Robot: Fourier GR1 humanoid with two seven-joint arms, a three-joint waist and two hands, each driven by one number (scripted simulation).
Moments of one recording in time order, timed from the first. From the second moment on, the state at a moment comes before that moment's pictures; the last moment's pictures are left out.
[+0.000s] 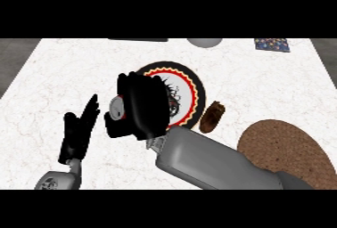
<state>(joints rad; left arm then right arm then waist) -0.09 0.15 -0.10 -1.44 -0.03 0.18 0.24 -0.97 0.00 0.82 -1.25 0.82 -0.38 0.93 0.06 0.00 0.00</state>
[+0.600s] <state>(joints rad) -0.08 0.15 -0.07 -1.43 -0.04 0.18 0.21 -1.09 0.00 0.80 -0.85 0.61 -0.51 0.78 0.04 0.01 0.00</state>
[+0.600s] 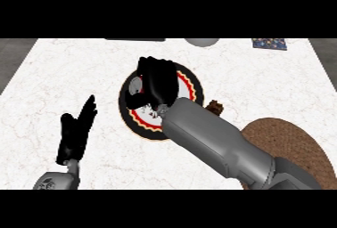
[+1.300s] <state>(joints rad) -0.09 0.14 -0.08 -1.44 -0.05 0.17 0.23 -1.07 0.00 0.73 -0.55 0.31 -0.27 0.47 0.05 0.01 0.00</state>
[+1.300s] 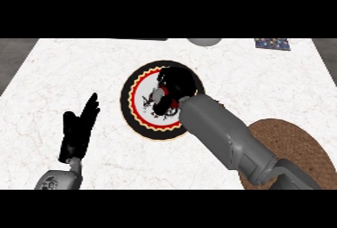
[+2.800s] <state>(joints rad) -0.05 0.11 -0.06 -1.44 -0.08 0.18 0.21 -0.88 0.00 0.32 -0.54 -0.12 -0.19 -0.40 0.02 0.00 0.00</state>
